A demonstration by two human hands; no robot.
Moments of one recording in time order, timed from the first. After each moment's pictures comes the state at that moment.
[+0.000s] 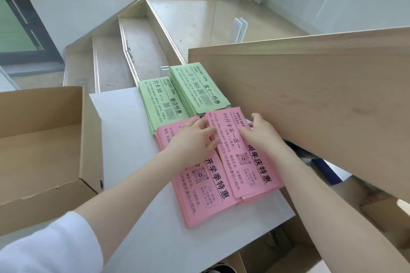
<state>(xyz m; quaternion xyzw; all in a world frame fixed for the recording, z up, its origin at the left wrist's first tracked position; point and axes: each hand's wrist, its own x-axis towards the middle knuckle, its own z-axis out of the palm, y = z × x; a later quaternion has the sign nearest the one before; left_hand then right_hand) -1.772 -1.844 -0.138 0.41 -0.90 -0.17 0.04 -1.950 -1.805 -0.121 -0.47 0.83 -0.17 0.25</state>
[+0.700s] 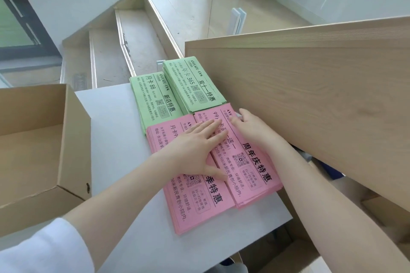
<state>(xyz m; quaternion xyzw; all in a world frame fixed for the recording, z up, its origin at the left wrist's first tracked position) -1.783 -1.841 -0.140 0.28 -0.95 -0.13 -0.03 -1.958 -1.820 -0.121 -0.49 0.78 -0.19 0.34</state>
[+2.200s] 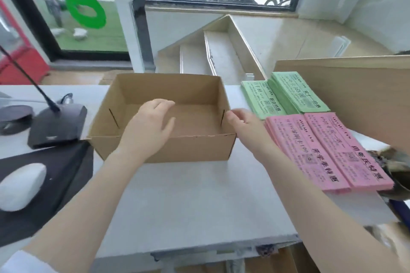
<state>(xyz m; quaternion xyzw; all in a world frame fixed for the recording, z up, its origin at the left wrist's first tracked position) -1.441 -1.768 -0.093 0.59 -0.75 -0.06 0.28 -1.664 -1.782 -0.101 -0.58 0.63 -0.35 0.38</state>
